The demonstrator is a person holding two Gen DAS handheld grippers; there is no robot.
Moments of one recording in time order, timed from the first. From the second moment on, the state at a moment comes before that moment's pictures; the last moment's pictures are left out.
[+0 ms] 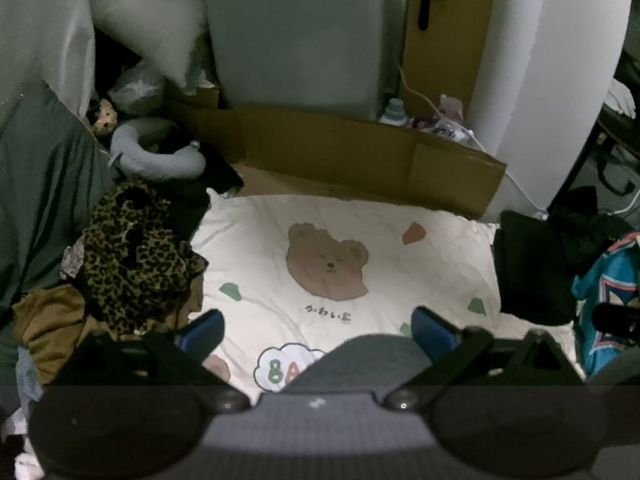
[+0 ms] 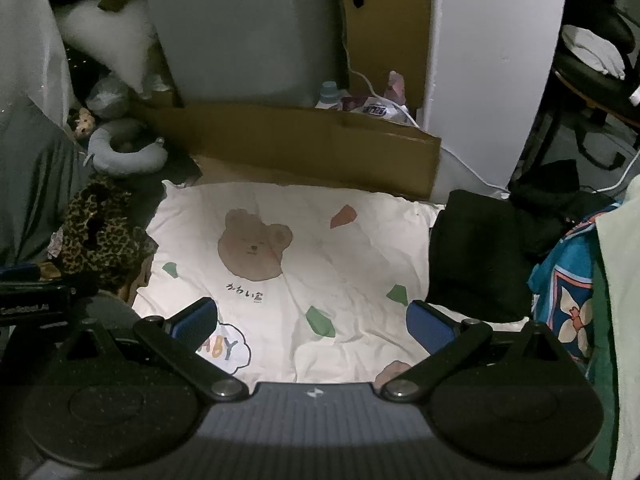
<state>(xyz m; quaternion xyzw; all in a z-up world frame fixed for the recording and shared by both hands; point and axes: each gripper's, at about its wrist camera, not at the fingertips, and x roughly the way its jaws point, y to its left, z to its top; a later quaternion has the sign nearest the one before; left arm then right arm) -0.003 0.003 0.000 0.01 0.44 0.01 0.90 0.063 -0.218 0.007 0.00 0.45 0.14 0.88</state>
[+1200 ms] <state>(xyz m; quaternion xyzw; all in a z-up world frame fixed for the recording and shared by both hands) -0.004 -0.010 0.000 0.05 0.43 0.00 0.90 0.068 -0.222 0.010 0.00 0.45 0.13 0.89</state>
